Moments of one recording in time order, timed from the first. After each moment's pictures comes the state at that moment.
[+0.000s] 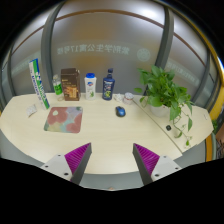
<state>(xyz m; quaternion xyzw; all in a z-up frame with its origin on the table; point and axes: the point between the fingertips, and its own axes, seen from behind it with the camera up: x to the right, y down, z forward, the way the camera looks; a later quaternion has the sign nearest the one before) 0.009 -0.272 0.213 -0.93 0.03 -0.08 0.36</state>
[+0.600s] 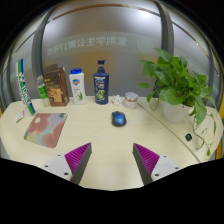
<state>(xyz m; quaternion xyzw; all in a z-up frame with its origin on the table) 0.087 -0.130 0.076 -0.90 0.02 -0.03 0.43</state>
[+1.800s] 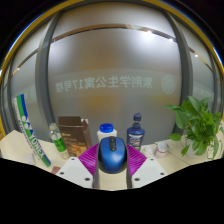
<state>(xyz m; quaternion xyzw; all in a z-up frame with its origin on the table) -0.060 0.050 0.219 -0.82 0.03 -0.01 0.57</state>
